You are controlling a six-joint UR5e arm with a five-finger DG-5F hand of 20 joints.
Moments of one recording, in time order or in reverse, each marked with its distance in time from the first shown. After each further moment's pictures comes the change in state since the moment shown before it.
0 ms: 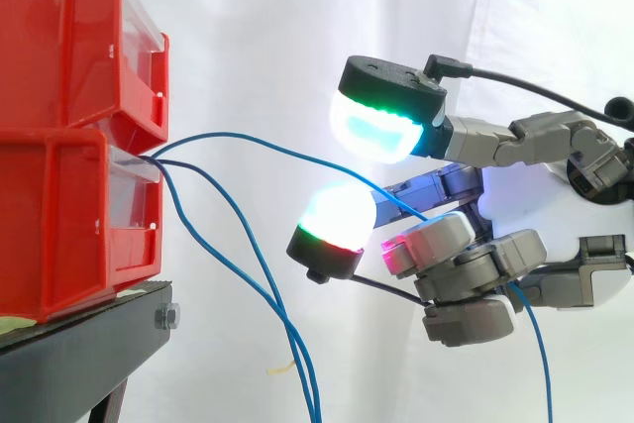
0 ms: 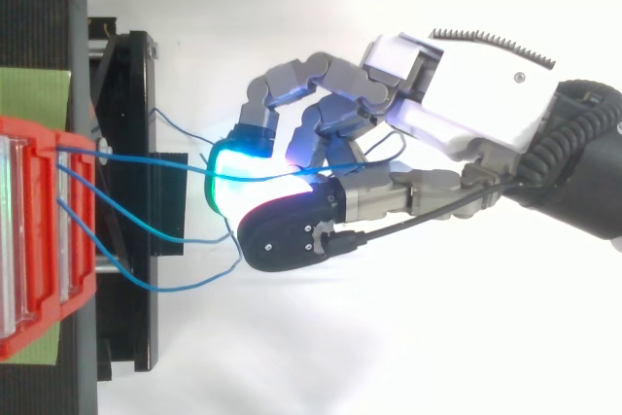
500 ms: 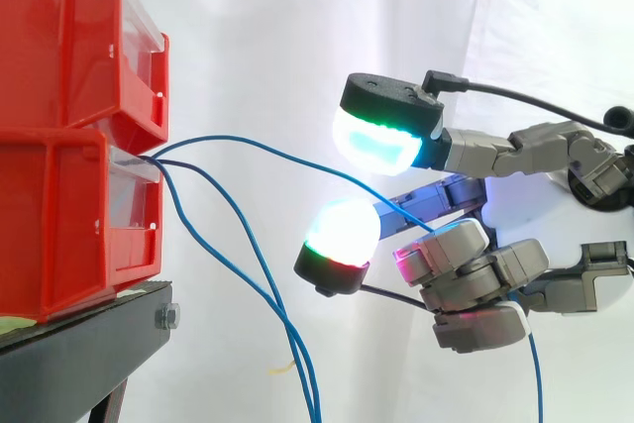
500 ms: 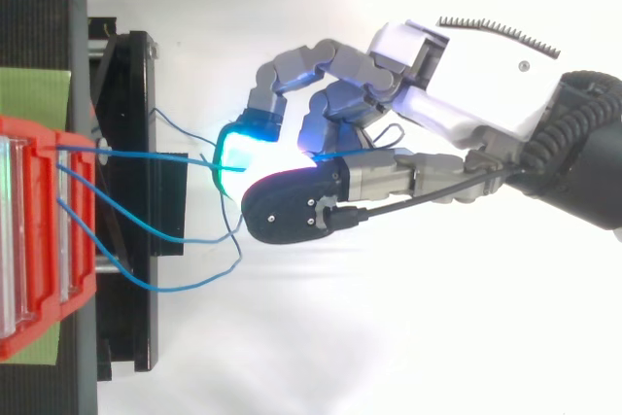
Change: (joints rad) arm -0.004 0.000 0.000 -0.022 0.018 -0.007
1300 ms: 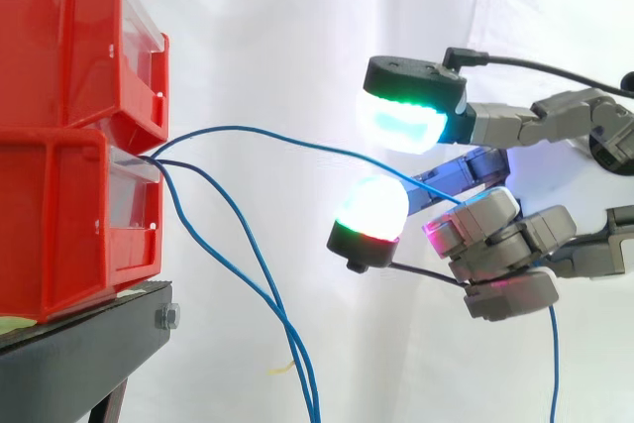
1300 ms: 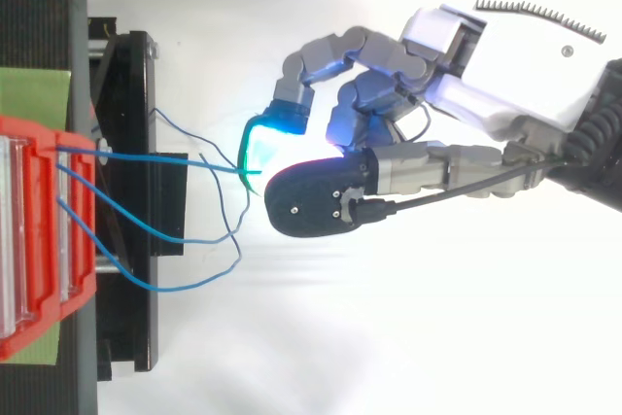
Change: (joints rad) arm -0.001 0.045 0.010 -0.112 -0.002 0.015
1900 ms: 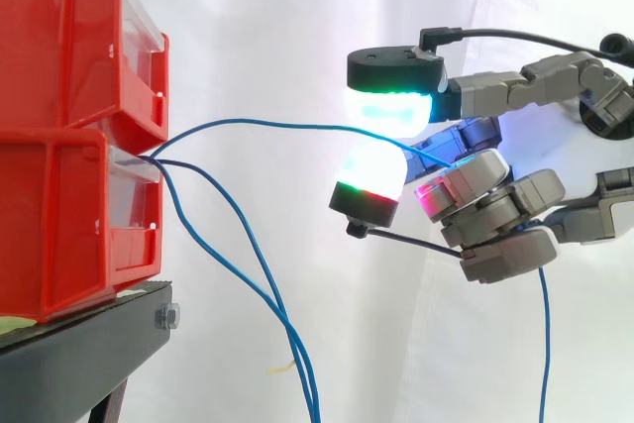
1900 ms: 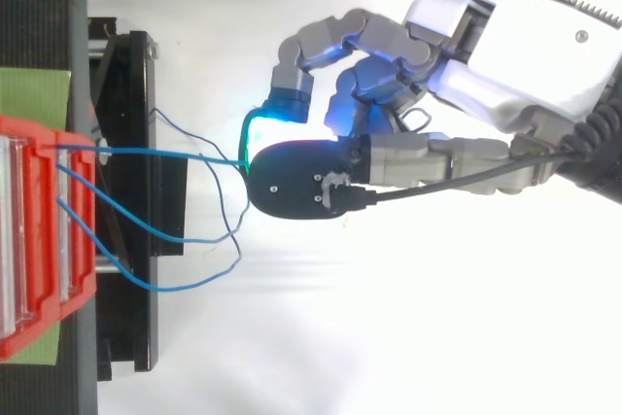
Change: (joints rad) arm 0.000 0.000 0.052 -0.059 0.017 -0.002
